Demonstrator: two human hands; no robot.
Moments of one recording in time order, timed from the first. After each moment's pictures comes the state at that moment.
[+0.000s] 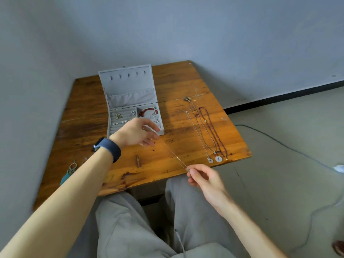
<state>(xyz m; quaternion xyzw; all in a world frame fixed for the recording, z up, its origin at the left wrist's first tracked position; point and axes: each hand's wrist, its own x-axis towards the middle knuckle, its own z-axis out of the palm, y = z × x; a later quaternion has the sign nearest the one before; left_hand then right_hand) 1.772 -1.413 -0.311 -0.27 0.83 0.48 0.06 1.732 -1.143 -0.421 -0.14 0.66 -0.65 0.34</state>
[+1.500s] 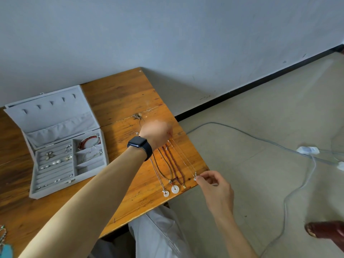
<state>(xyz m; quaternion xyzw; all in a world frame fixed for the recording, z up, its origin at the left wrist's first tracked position) 1.538 -1.312 -0.372 -0.08 1.00 0.03 0.03 1.618 -1.079 -0.437 0.09 0.83 -0.54 0.10</state>
